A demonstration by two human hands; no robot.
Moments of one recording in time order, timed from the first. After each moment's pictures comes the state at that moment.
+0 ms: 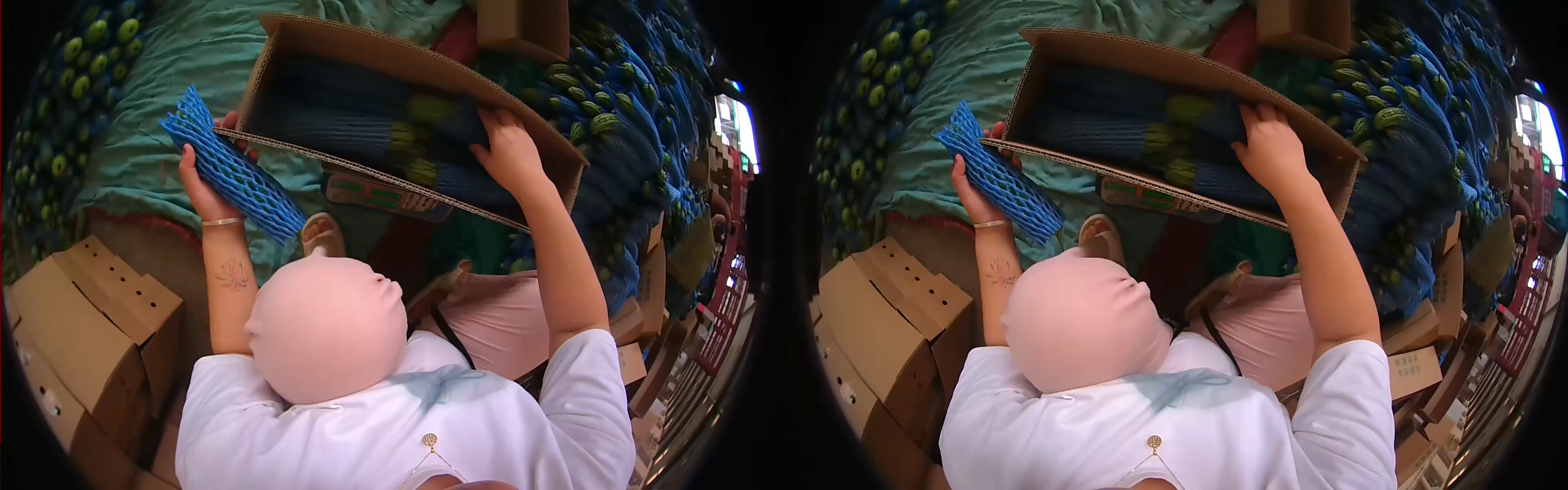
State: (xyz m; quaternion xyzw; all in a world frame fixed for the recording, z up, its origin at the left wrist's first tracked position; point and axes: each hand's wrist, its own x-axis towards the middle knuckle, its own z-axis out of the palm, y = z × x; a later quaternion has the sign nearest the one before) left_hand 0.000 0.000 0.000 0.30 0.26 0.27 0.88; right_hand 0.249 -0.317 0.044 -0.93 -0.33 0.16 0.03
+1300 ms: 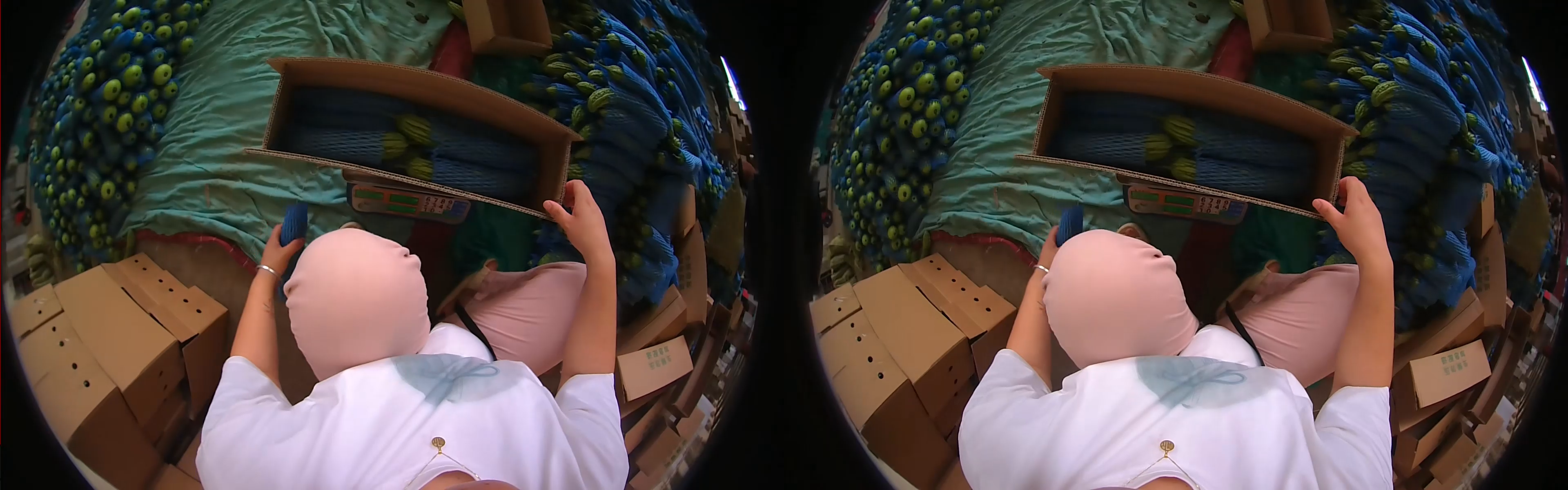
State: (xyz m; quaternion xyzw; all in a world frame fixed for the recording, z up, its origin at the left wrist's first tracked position) left_hand -0.138 -0.024 -0.108 0.74 0.40 -0.06 0.54; right_hand 0.192 -0.466 0.118 -0.96 -0.11 0.19 0.16
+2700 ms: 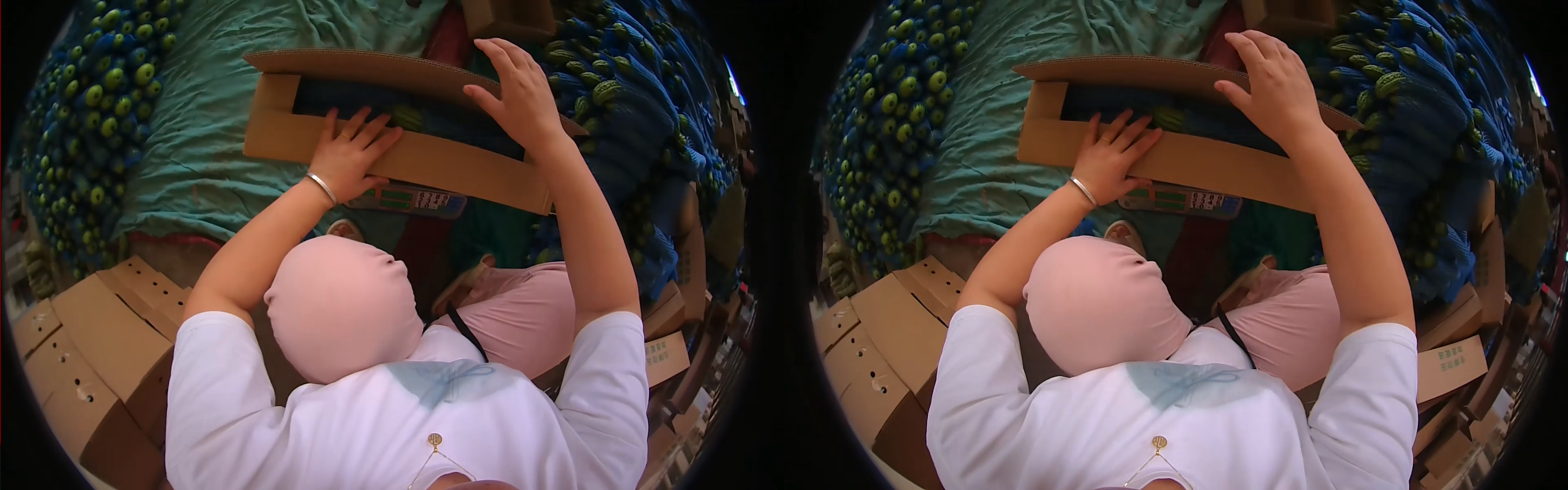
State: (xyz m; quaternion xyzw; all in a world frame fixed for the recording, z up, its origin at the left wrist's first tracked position) left_hand 0.100 -0.104 0.008 0.99 -0.13 0.03 0.09; right_hand 0.279 -0.321 0.087 -0.86 -0.46 -0.17 0.15
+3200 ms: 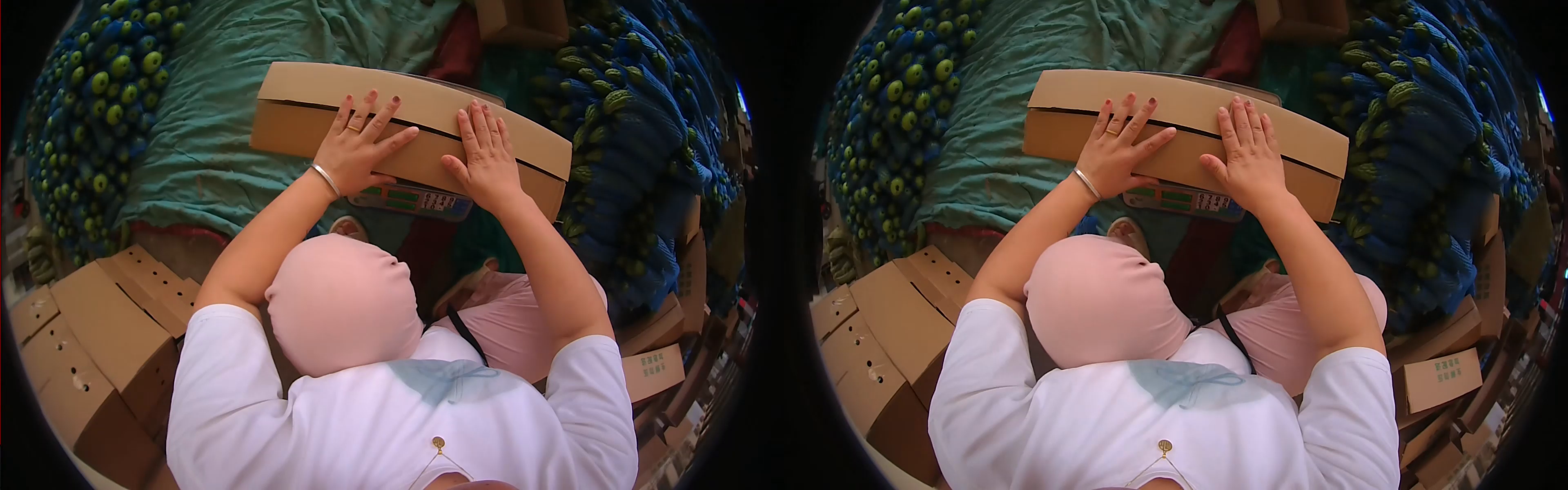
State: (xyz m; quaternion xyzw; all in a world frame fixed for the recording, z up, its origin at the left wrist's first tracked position) left_hand 0.104 -0.098 0.011 0.98 -0.15 0.08 0.08; right_hand 0.203 -0.337 0.003 -0.91 -0.40 0.04 0.04
